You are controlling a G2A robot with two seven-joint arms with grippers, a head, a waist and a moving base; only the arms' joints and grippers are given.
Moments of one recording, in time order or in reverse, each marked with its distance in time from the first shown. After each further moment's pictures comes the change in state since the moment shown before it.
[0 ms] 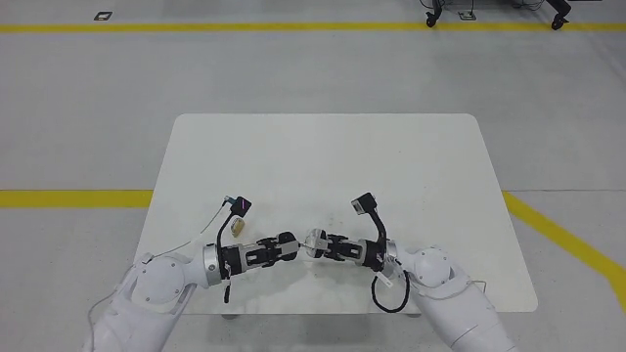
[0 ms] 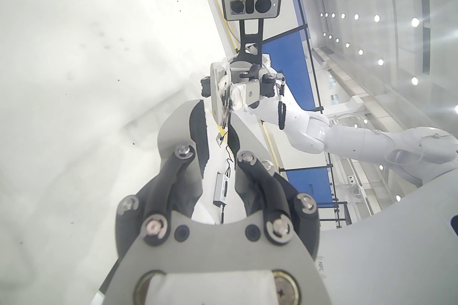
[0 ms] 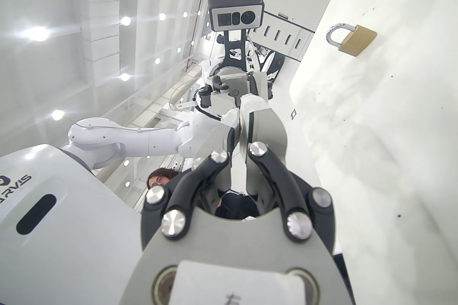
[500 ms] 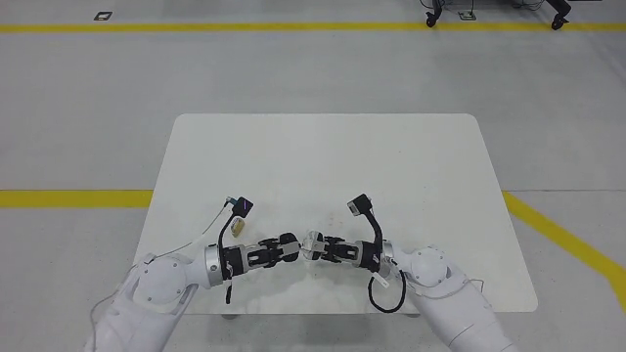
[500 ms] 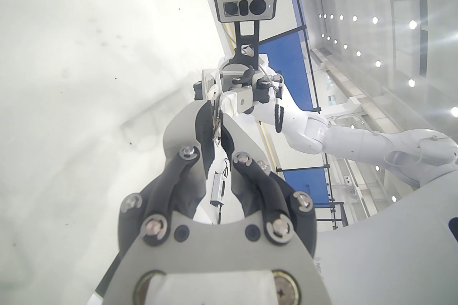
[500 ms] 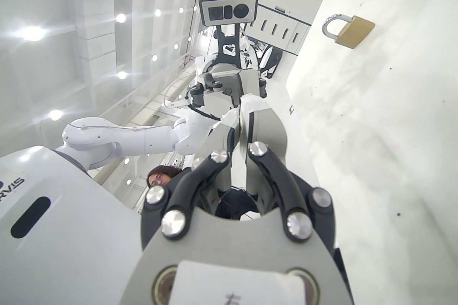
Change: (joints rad) left arm -0.004 0.006 0.017 0.001 -0.006 0.011 0.010; right arm 0.012 -0.007 -0.017 0.017 -0.012 0.013 0.002
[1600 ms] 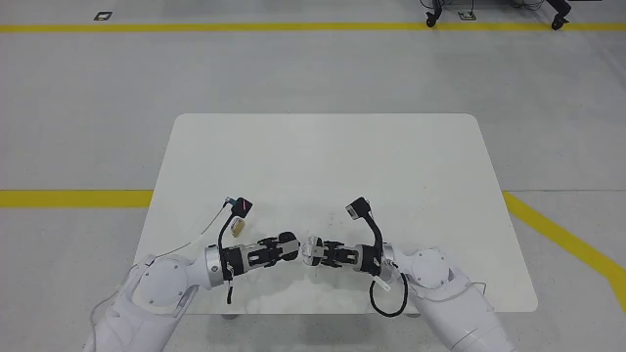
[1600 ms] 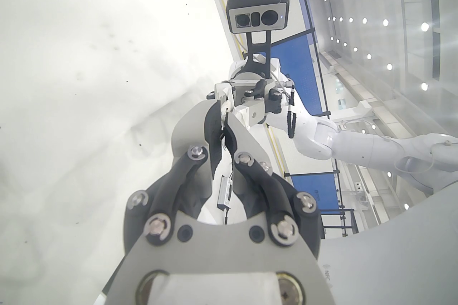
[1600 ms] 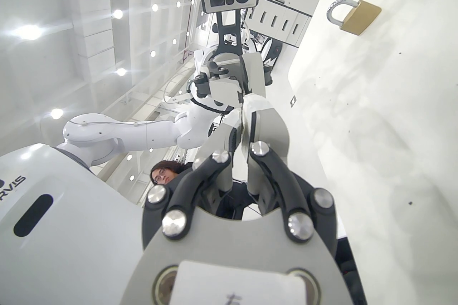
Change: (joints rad) left arm 0.006 0.014 0.014 -0.013 0.031 0.013 0.046; right arm -0.027 0.008 0.019 -0.049 -0.013 0.044 0.032
